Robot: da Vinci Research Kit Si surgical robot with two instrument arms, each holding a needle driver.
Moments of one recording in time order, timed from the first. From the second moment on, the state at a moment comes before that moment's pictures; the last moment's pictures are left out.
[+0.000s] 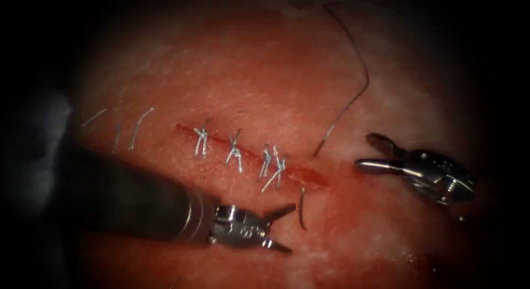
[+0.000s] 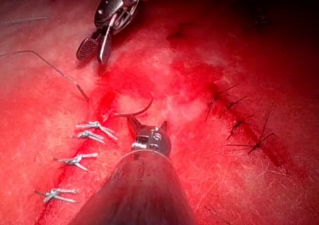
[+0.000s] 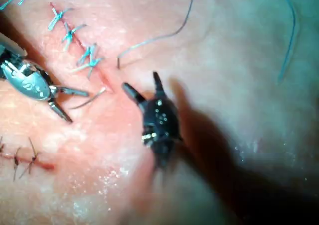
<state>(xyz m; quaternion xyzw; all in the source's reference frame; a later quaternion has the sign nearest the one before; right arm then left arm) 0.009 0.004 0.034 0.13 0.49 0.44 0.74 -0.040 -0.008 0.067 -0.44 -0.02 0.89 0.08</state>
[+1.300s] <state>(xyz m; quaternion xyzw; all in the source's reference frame) 0.012 0.002 0.034 0.17 0.50 0.40 0.75 -0.042 -0.010 0.060 -0.45 -0.28 0.81 0.25</state>
